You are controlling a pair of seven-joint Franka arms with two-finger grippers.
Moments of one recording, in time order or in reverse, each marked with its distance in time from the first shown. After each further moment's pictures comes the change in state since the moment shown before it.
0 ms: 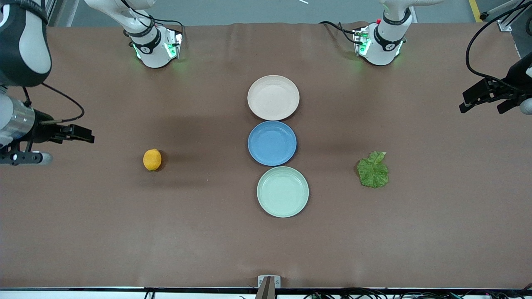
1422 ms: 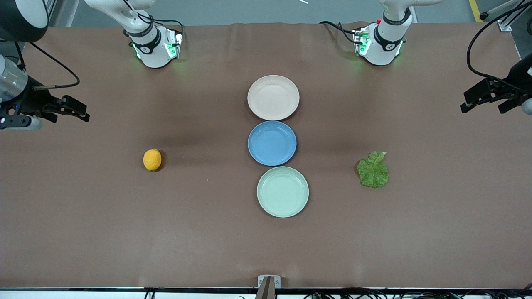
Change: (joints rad) left arm 0.000 0.000 0.001 0.002 0.000 0.000 0.000; right arm -0.004 -0.221 0.001 -0.179 -0.001 0.078 0.000
